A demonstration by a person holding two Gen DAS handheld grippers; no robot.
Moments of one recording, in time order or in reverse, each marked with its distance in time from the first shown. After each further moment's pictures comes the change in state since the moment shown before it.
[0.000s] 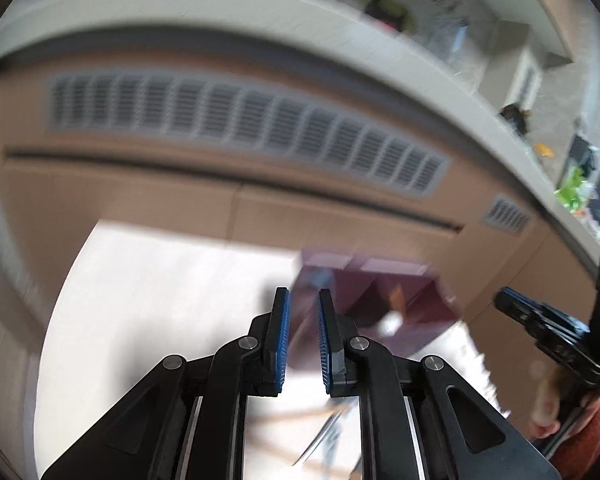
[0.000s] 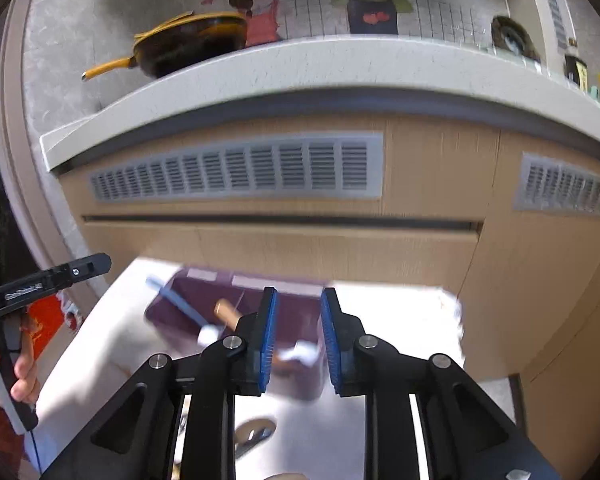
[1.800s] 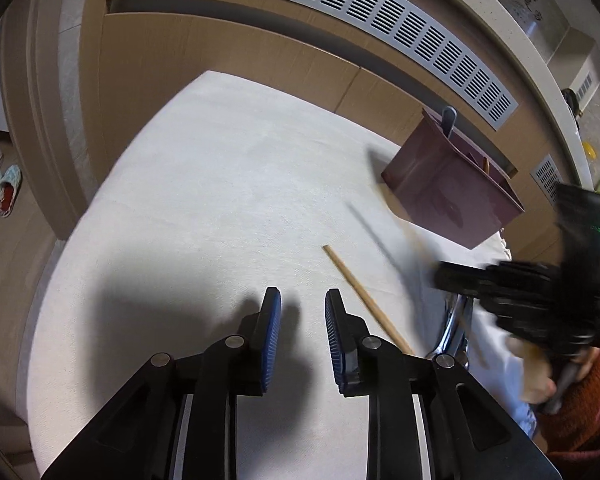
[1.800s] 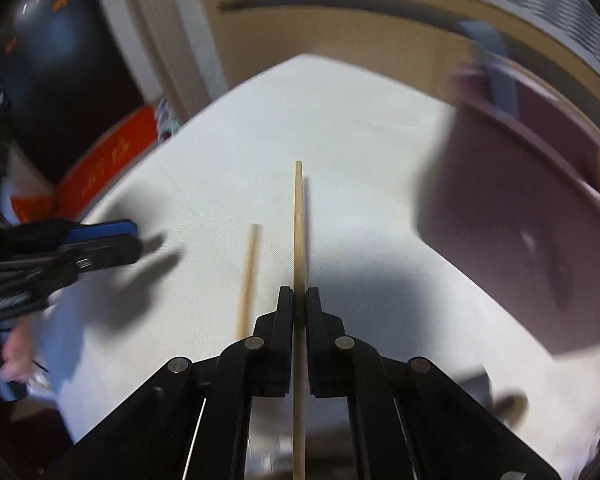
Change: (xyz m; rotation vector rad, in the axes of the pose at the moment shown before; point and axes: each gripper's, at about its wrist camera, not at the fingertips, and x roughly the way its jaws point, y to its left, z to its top) left arm -0.038 0.074 -0.116 -0.179 0.192 0.078; right arm 0.103 0.142 -0.077 -0.342 0.486 0.378
